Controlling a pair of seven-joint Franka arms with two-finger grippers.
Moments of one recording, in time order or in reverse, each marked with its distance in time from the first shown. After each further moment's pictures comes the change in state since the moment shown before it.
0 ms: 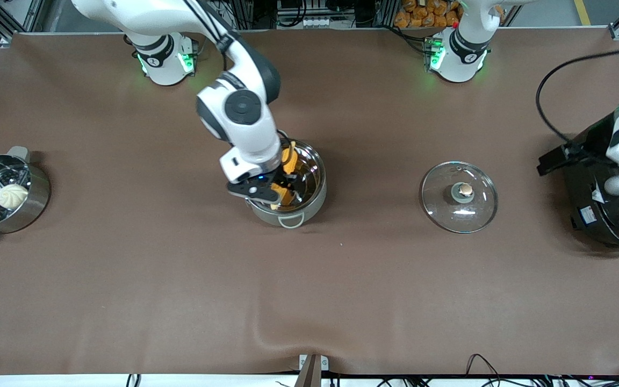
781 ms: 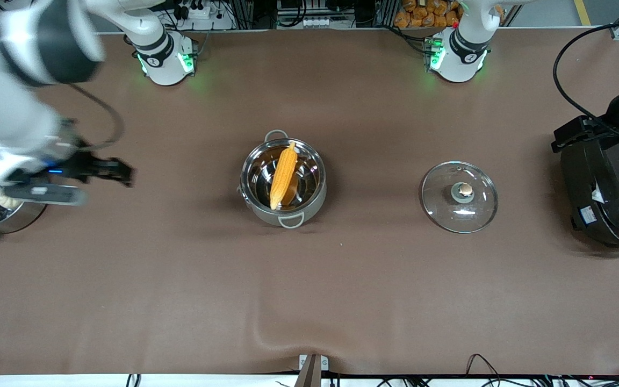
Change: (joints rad) left arm 0.032 -0.044 -0.001 -0.006 0.000 -0.046 0.123; right arm -0.253 -0.300 -0.318 0.084 0.123 -0.481 -0.853
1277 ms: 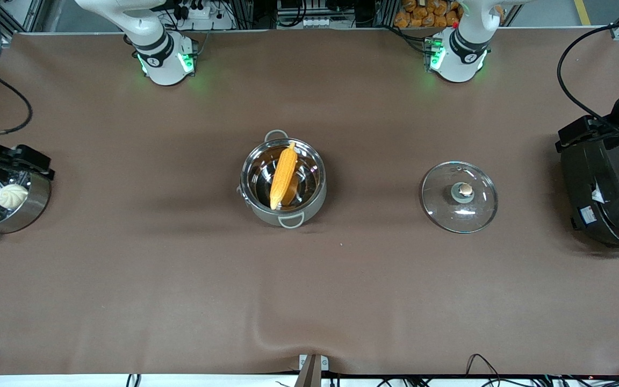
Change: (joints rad) left arm 0.005 0.000 -0.001 0.001 0.000 -0.005 0.003; right arm -0.100 -0.040 -0.084 -0.002 0.010 -0.005 -0.284
